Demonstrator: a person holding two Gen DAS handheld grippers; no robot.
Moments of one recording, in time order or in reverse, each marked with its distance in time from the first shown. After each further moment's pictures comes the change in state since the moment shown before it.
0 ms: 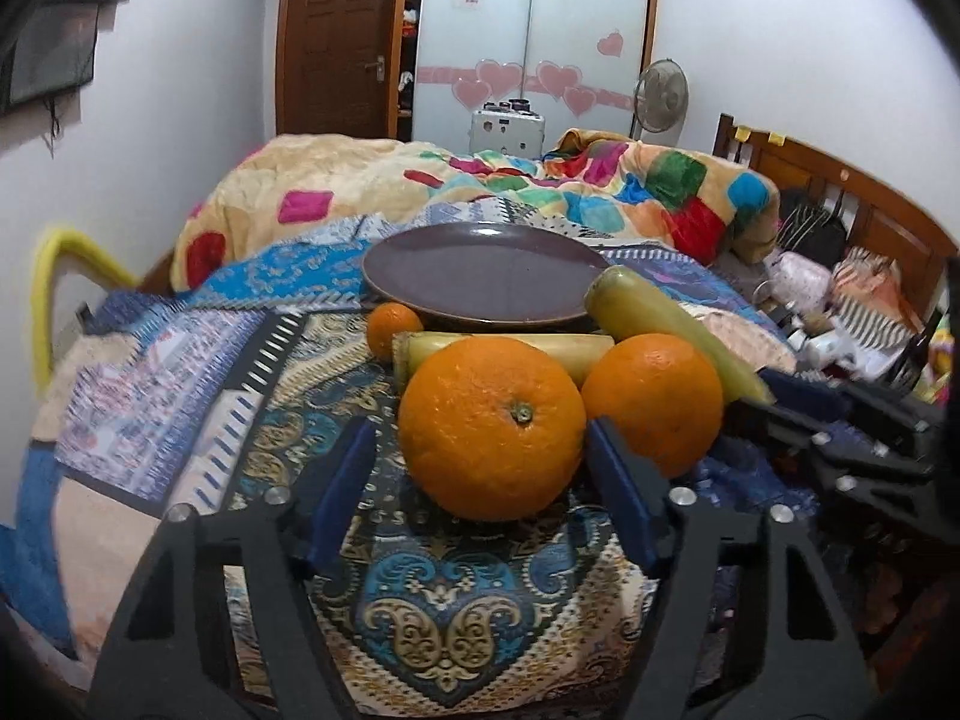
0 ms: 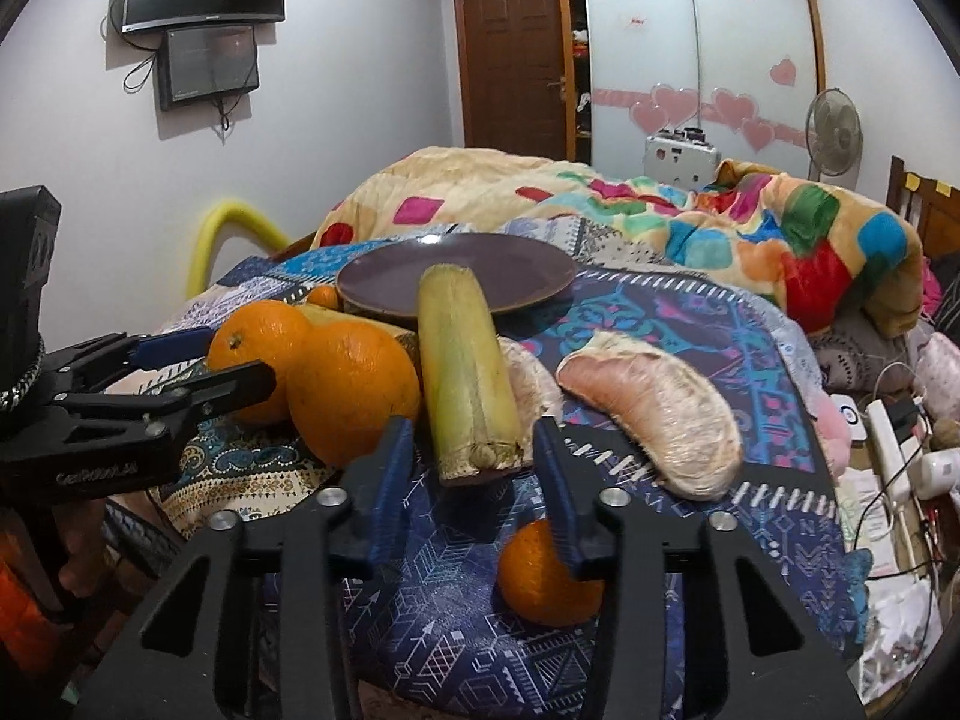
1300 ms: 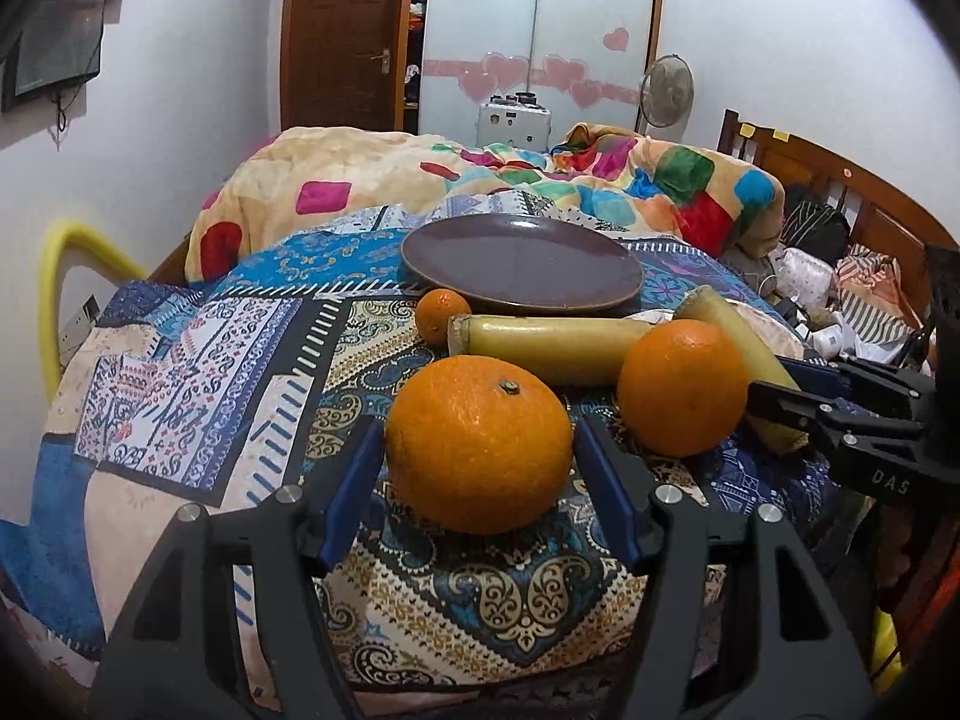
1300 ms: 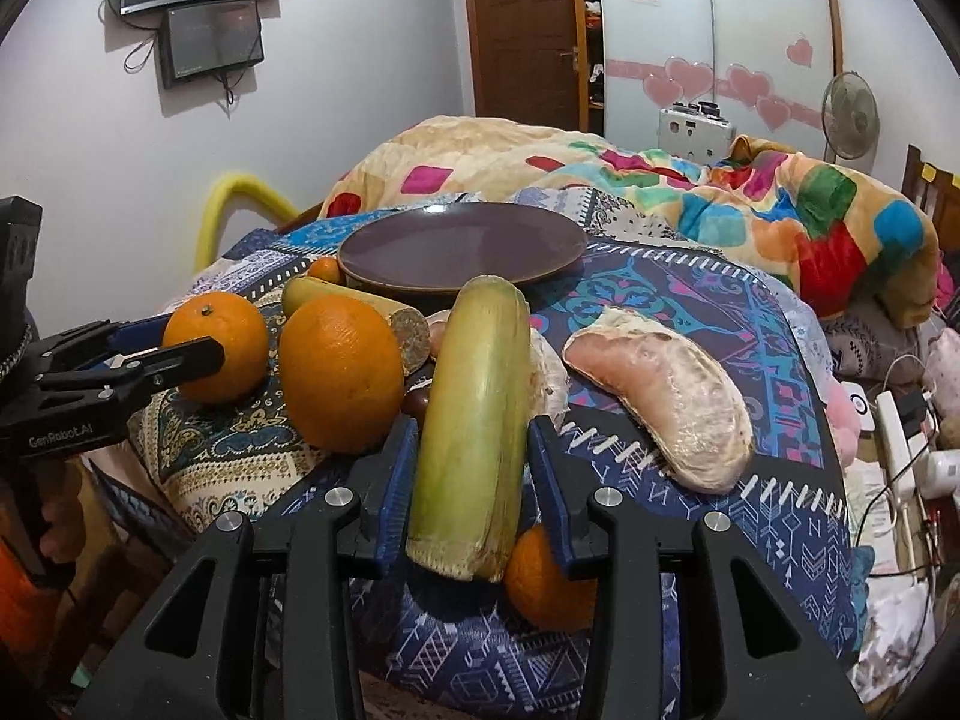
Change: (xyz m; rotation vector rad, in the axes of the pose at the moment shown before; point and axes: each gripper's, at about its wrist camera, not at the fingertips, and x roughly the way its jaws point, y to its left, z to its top) left arm -0.012 0.024 -0.003 0.021 0.018 0.029; right arm 0.013 -0.004 0.007 -0.014 0.085 0.014
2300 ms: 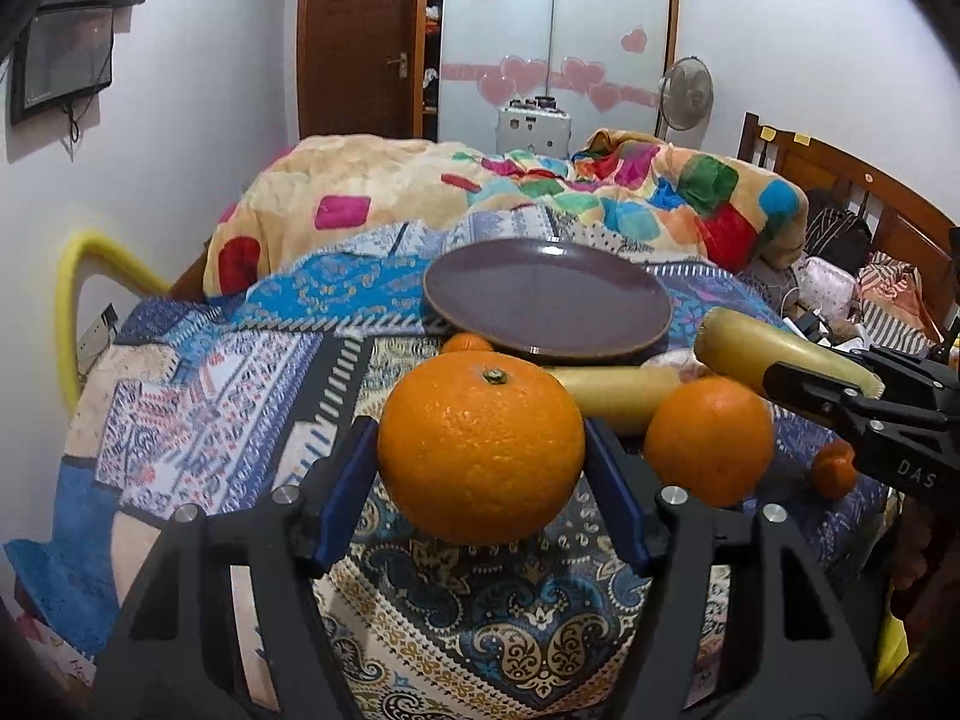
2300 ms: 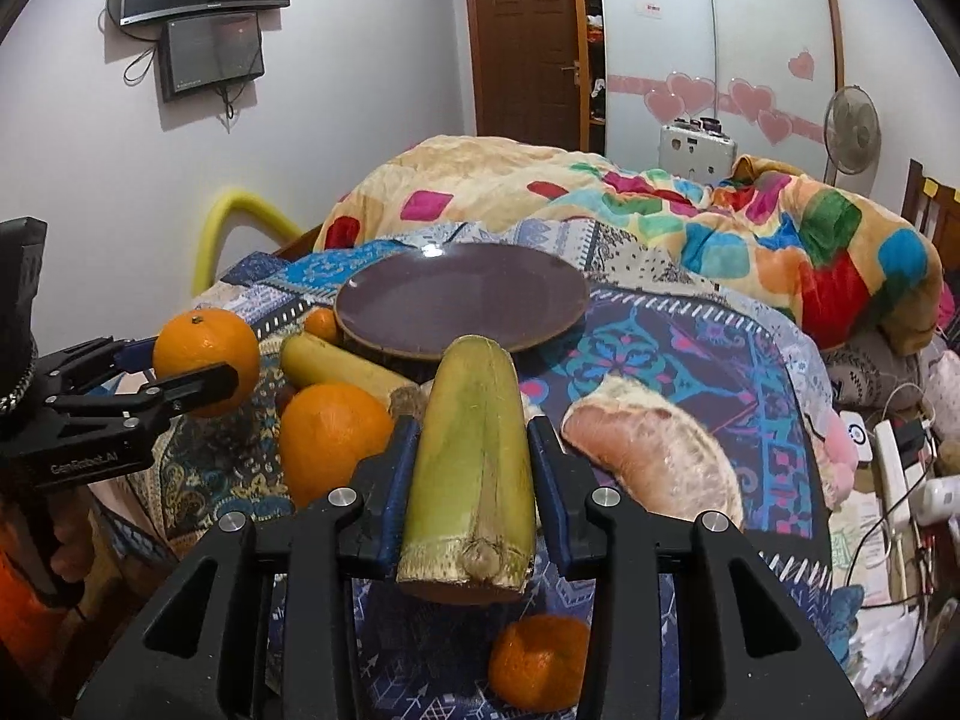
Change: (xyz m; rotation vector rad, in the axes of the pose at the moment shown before) left arm 0.003 0.003 0.029 -0.005 -0.012 0.050; right arm -0.001 0.000 0.032 -0.006 -0.040 -0.001
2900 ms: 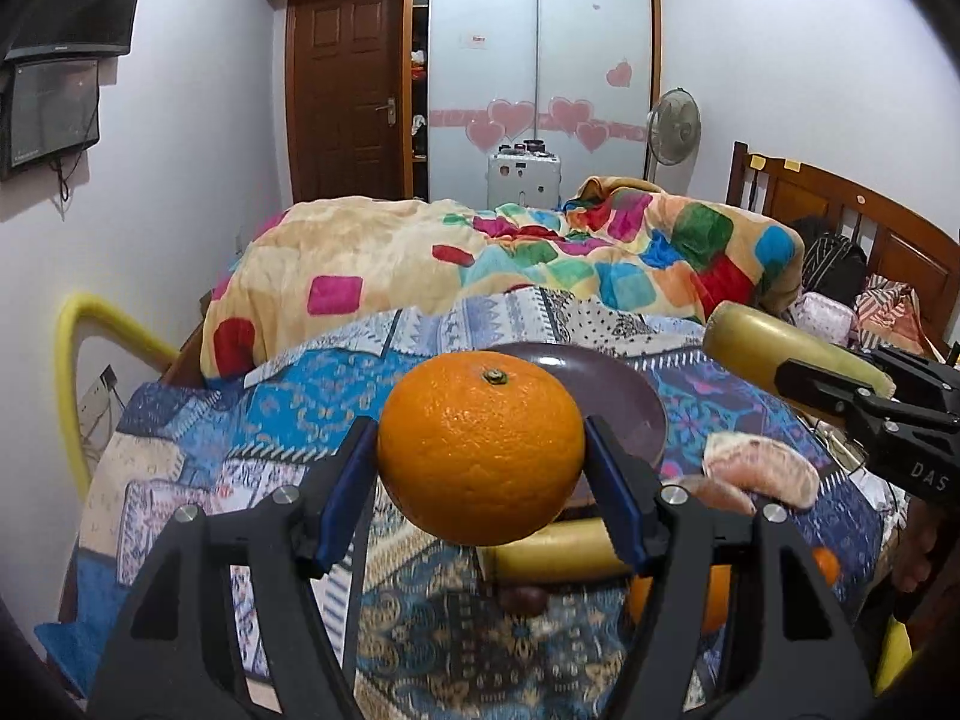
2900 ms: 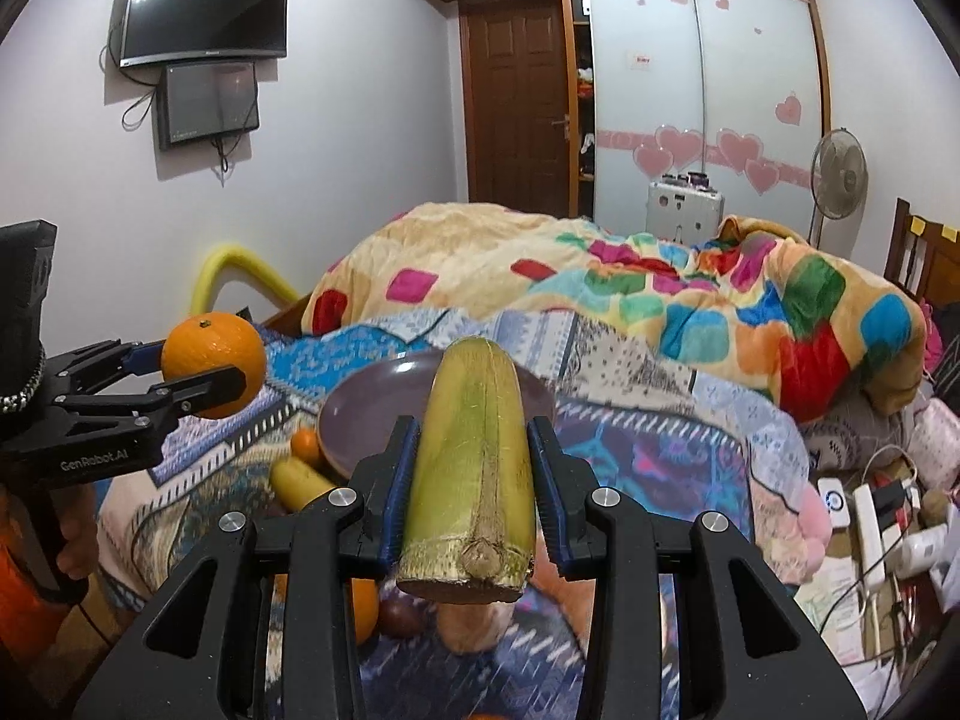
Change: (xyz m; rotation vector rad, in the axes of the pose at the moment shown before) left arm 0.003 -0.004 0.074 0.042 -0.092 -0.001; right arm -0.015 -0.014 0.055 -0.008 -0.130 -0.026
